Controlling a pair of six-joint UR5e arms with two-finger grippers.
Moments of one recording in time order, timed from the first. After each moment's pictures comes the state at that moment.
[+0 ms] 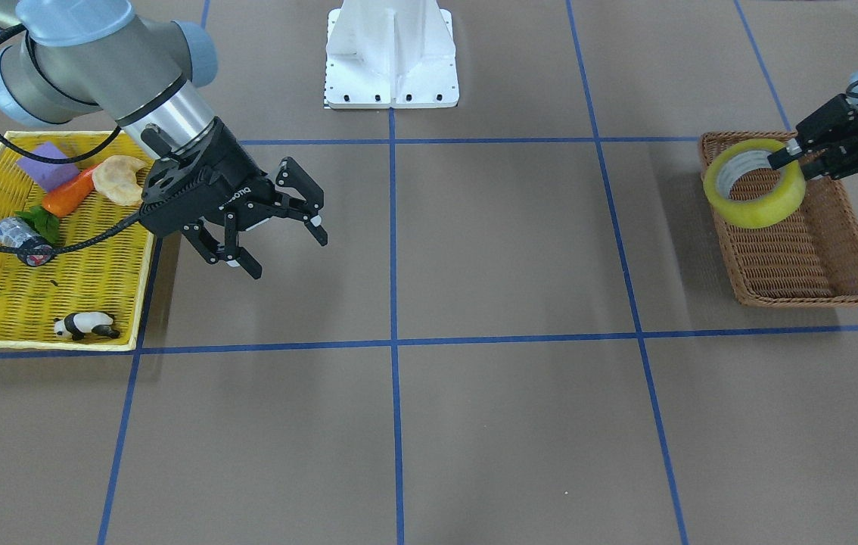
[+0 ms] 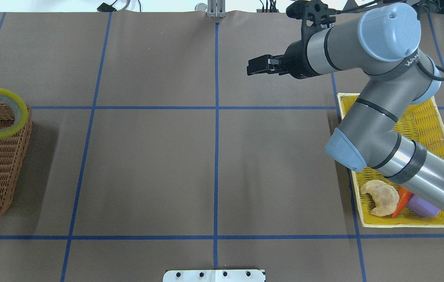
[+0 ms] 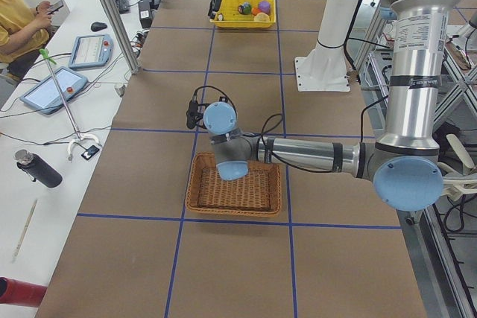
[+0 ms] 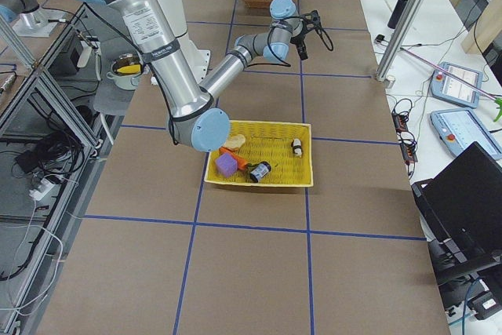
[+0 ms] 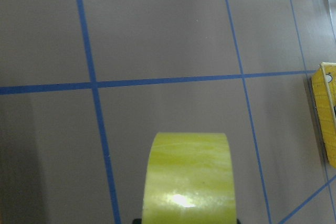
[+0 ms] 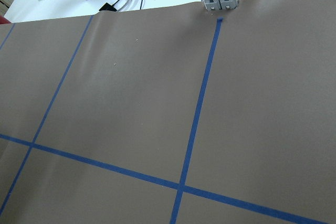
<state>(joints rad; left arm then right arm) -1.36 -1.58 -1.52 -2.88 -2.83 -1.18 0.80 -1.04 1.76 -1.02 1.95 1.07</state>
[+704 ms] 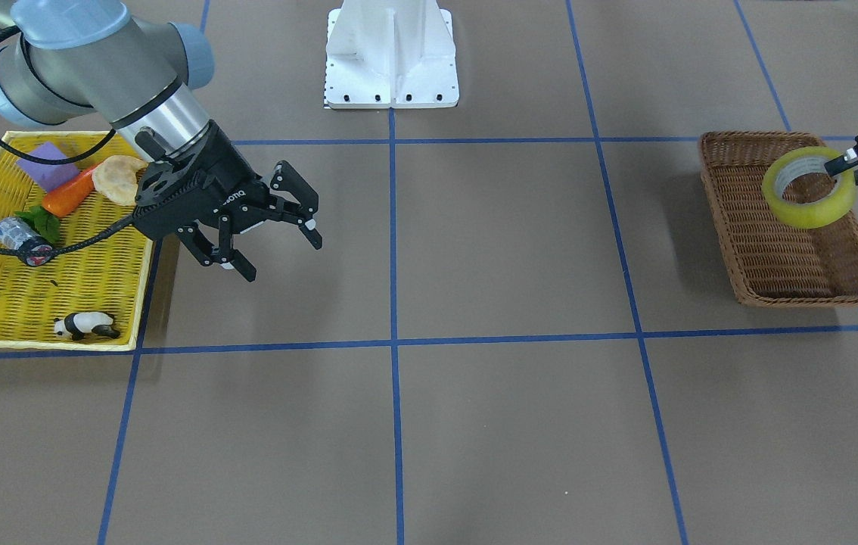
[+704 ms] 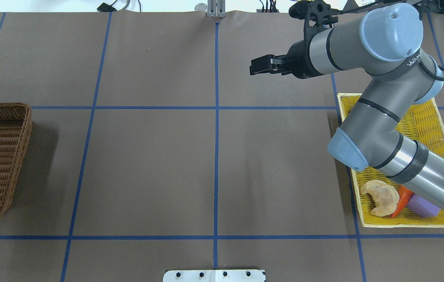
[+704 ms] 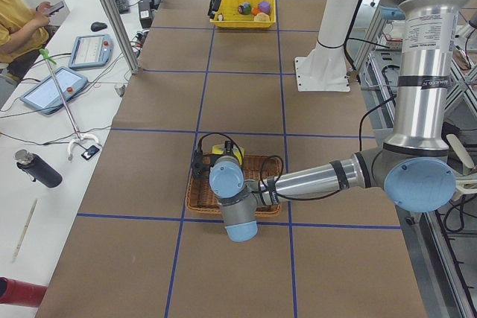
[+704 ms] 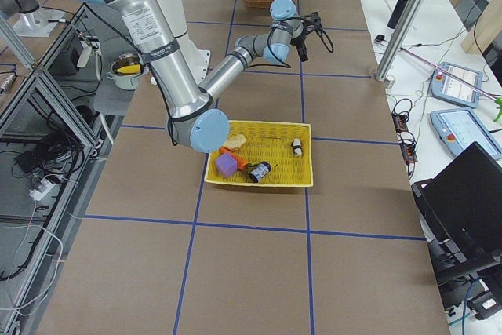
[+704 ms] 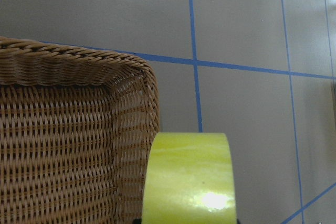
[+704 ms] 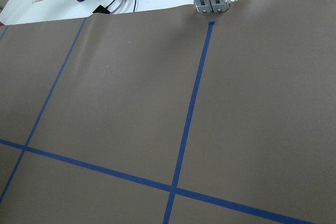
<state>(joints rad) -1.42 -1.58 -1.21 -3.18 -2.90 -1.18 0.80 -1.04 1.76 -1.03 1.95 1.07</state>
